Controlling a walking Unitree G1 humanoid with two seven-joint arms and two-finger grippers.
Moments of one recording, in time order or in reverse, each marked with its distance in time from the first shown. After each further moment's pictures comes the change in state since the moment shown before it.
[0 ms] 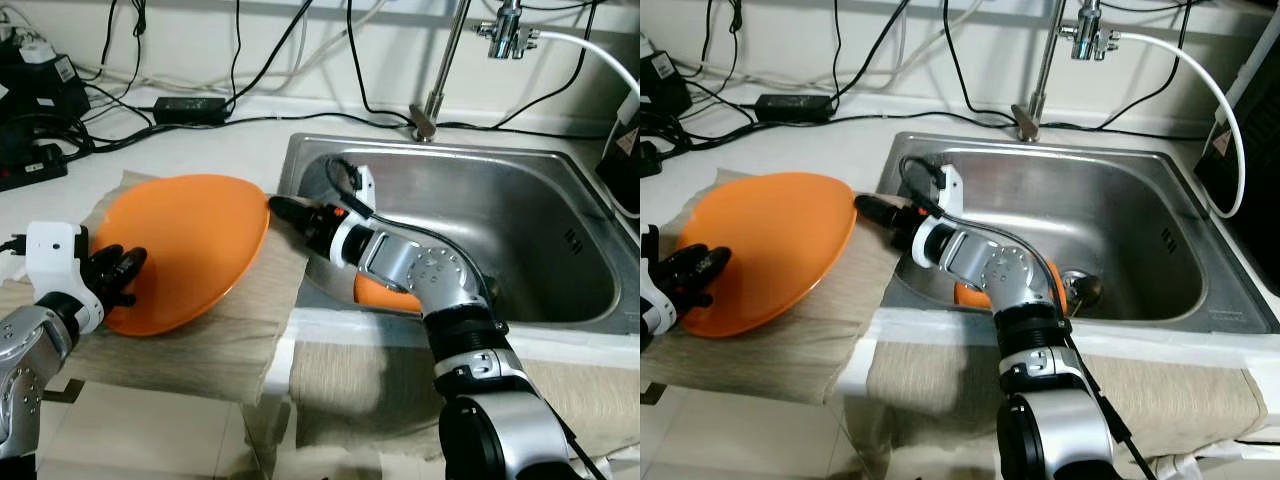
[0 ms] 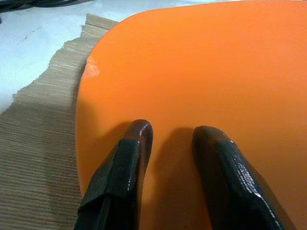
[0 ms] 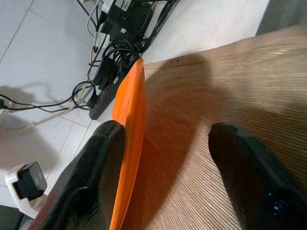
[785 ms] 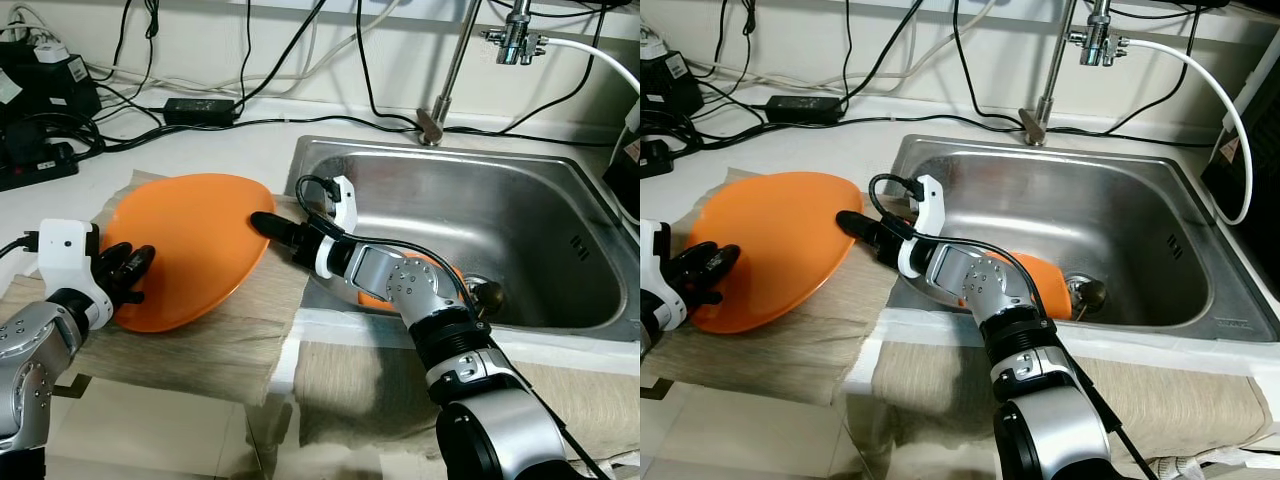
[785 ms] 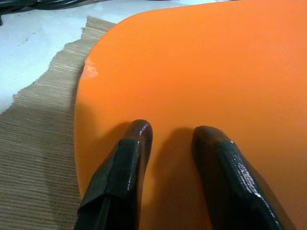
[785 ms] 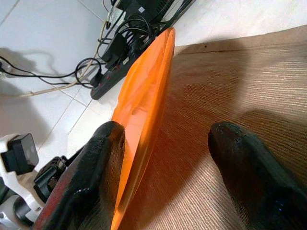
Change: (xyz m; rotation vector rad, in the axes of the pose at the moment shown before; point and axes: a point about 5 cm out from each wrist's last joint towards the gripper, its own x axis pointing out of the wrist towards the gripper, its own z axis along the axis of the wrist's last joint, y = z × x) left arm 0.007 -0.006 0.000 0.003 -0.008 -0.020; right arm 0.011 0.003 -0.013 -0.154 0.028 0.062
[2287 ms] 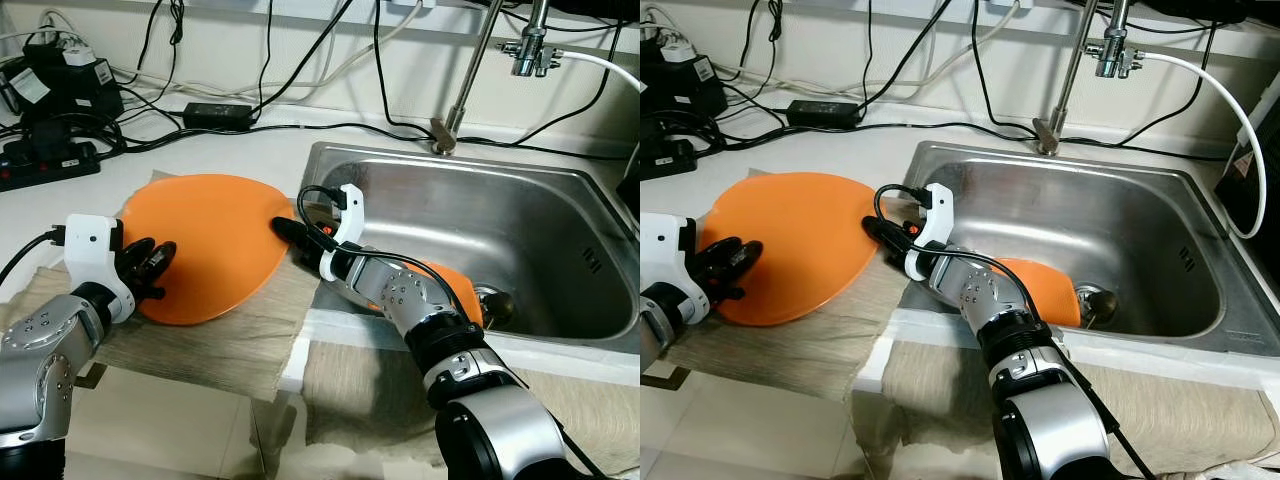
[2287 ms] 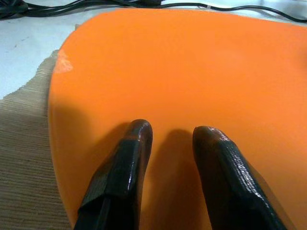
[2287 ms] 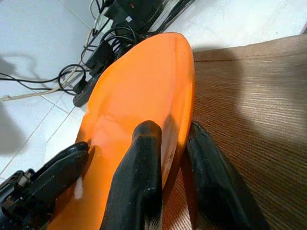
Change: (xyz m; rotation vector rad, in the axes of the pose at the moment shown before) left arm 0.010 -0.016 0.002 0.005 -0.007 -0.058; right arm 0.000 -0.021 -0.007 -0.043 -0.063 -0.088
